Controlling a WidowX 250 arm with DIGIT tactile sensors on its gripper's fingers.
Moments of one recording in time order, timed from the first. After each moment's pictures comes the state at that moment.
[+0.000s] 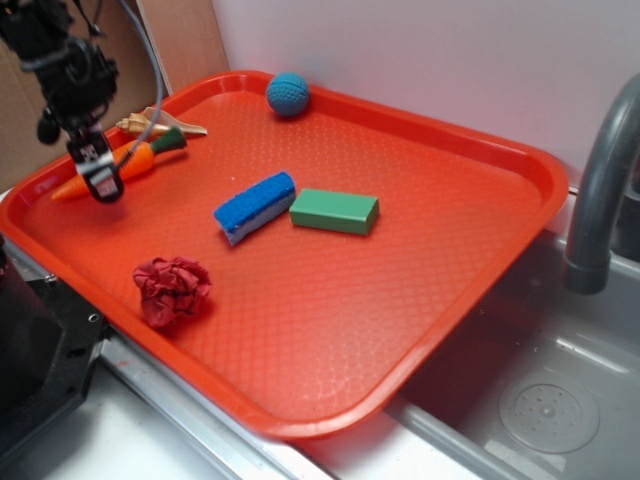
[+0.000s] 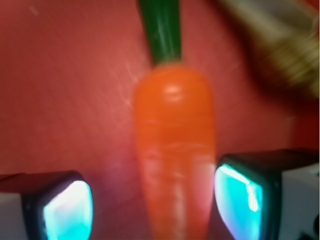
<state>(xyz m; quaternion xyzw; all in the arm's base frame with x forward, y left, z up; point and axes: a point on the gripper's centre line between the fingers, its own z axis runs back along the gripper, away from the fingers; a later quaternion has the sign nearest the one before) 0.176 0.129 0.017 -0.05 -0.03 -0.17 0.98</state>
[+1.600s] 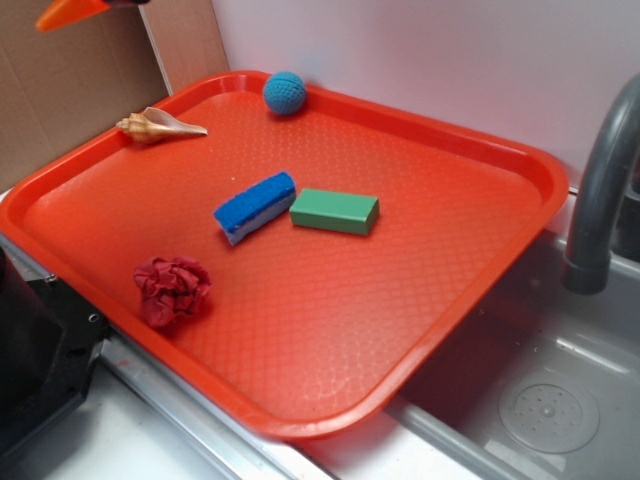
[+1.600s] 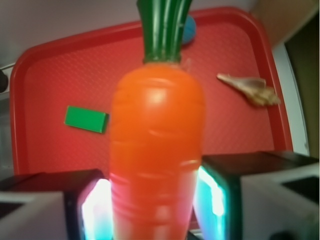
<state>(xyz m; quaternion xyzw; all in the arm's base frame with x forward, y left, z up) 0.194 0.023 0.192 -0.06 -0.07 0.05 0.99</state>
